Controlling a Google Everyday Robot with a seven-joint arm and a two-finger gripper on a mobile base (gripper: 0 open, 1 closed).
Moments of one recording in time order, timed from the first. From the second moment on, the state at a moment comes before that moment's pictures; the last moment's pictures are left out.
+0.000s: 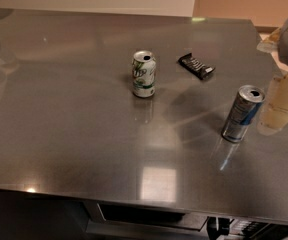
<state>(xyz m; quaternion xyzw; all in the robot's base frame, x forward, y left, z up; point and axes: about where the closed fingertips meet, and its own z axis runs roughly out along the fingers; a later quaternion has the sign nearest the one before) 0.438 -0.217 0.976 -0.60 0.78 -0.03 0.16</state>
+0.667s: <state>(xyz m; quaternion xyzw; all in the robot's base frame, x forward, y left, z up) 0.445 -0.224 0.976 -0.60 0.78 -0.02 0.16</state>
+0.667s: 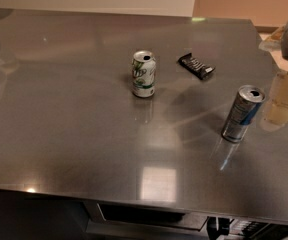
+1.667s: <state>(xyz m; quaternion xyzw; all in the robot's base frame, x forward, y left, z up) 0.473 -0.244 0.941 -0.55 0.79 0.11 0.26</state>
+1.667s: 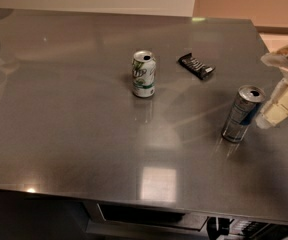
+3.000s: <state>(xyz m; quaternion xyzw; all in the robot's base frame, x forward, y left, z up) 0.474 -0.226 0.907 -0.52 0.75 0.21 0.36</state>
